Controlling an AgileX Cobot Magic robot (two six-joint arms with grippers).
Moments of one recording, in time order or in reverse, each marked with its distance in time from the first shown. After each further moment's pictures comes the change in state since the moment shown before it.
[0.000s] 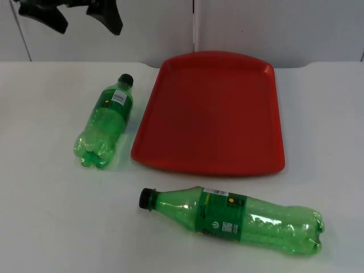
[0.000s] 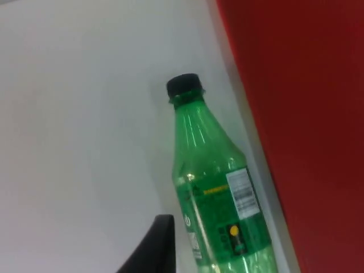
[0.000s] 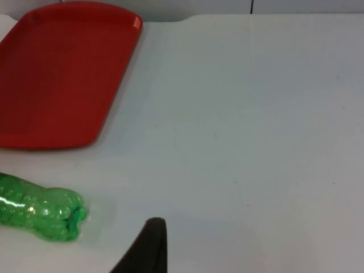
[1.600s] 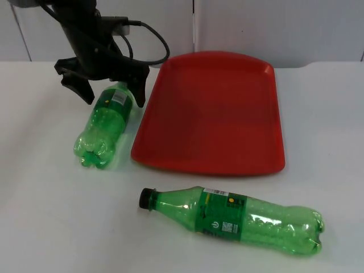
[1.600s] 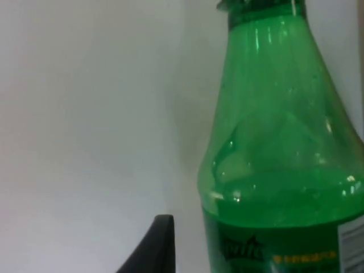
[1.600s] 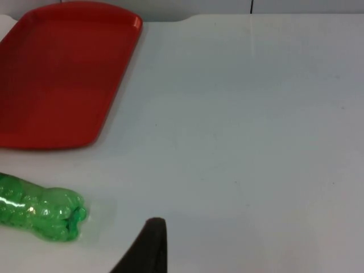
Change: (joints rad) right arm 0.000 0.000 0.000 0.000 0.000 0.000; left arm -0.084 0.459 -0.386 0.214 0.184 -0.306
